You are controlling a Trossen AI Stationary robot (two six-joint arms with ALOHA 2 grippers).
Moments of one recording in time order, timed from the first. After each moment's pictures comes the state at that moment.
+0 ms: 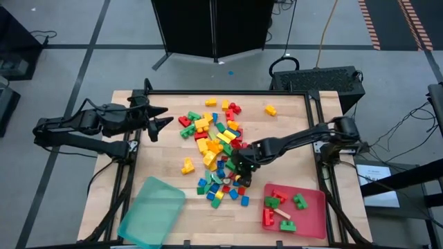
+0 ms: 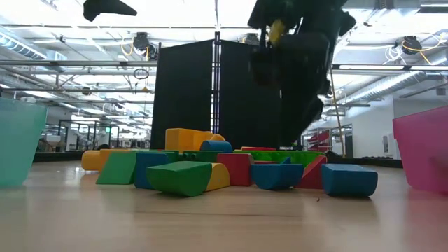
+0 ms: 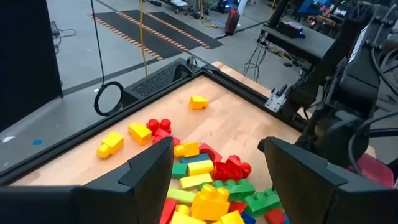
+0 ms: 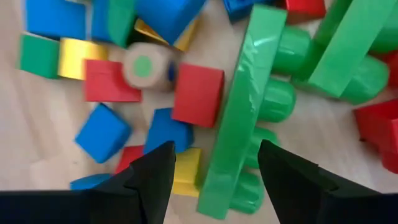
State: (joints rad) left arm -0.01 0.71 0.96 -0.58 -0.42 -0.45; right arm 0.13 1.79 1.15 -0.55 -0.11 0.54
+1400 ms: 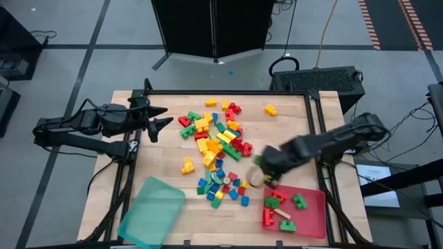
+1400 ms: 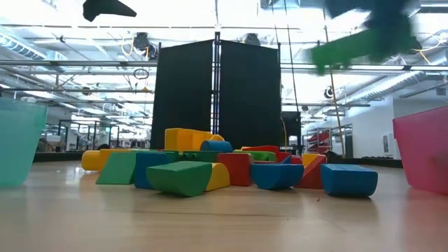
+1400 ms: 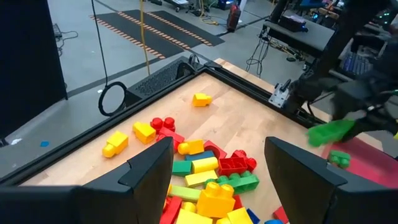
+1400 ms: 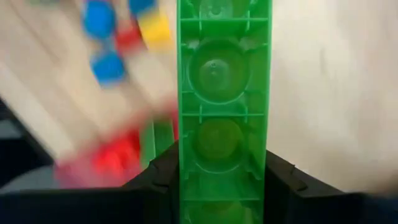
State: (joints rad) left arm -0.01 0.71 0.96 -0.59 -0.42 -0.43; right arm 0.38 1.45 1.32 -1.29 -0.04 1.07
